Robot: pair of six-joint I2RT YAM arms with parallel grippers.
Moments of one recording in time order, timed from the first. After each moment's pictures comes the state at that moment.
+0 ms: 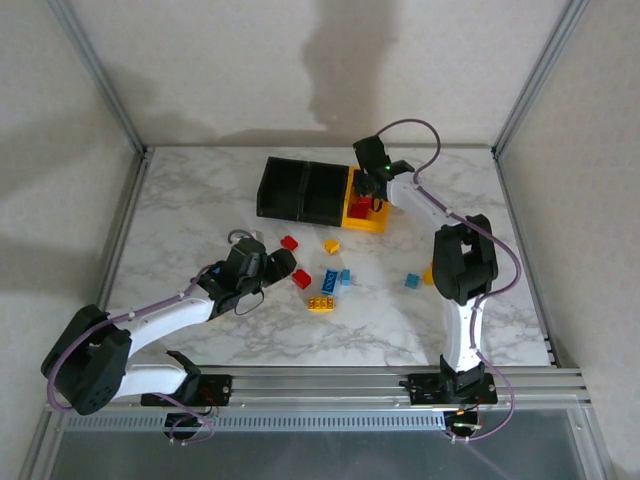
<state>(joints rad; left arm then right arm) -0.60 1.26 0.56 0.00 -0.03 -1.00 0.45 2.04 1.72 -0.63 0.26 0.41</state>
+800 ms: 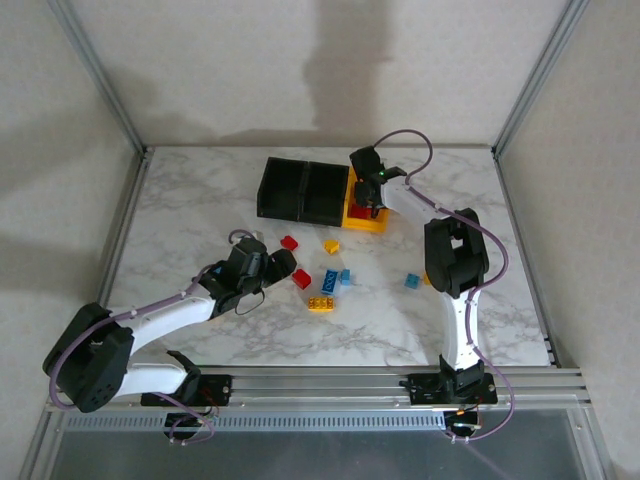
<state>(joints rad) -0.60 1.27 0.56 0.00 -0.03 -1.00 0.45 2.11 1.70 -0.64 0.32 0.39</state>
